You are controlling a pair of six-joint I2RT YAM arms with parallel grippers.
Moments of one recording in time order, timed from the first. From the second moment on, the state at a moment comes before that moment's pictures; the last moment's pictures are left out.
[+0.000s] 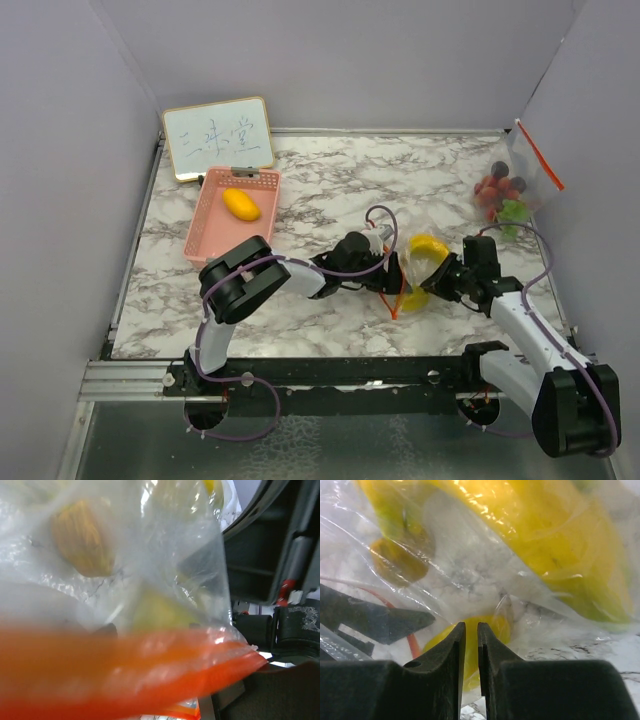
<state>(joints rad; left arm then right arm) -0.96 2.00 0.97 0.62 0.41 -0.81 0.11 0.94 0.46 -0.43 -0.17 0.69</state>
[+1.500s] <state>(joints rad) -0.83 1.92 0.83 0.71 0.46 -0.86 0.11 0.88 0.49 -0.44 -0.31 0.67</state>
